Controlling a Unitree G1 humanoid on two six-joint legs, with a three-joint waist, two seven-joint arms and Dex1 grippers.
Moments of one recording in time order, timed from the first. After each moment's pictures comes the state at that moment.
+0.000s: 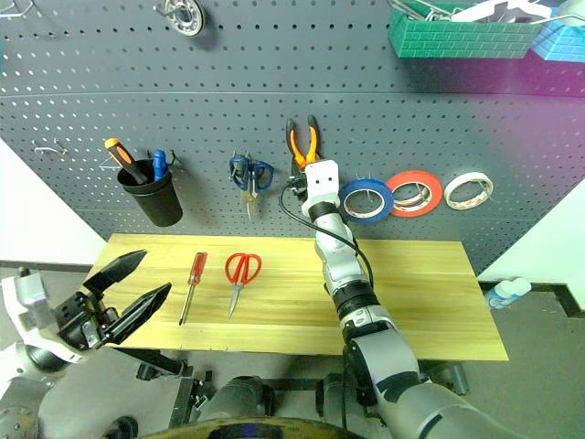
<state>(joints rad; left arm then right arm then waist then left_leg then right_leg) 0.49 0.45 0.45 -0.54 -0.82 0.14 -0.96 -0.66 0.05 0.02 0.72 -0.04 -0.40 0.00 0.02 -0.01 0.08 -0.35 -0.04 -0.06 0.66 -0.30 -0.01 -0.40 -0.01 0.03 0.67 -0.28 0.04</state>
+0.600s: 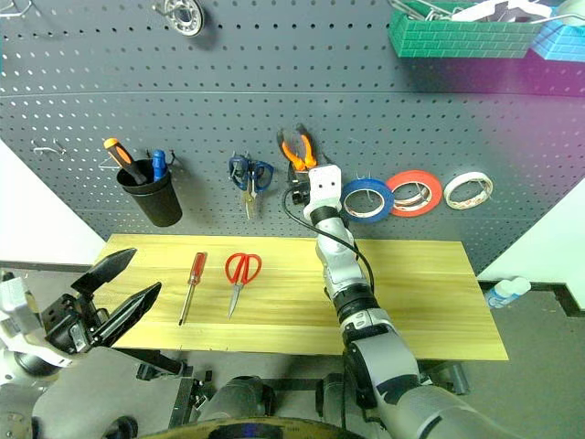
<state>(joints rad) 0.51 0.45 0.47 -0.55 -0.86 0.11 -0.96 -0.63 0.06 0.01 0.73 -0.02 -0.42 0.01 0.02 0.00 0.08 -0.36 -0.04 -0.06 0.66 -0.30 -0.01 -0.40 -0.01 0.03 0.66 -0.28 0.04</state>
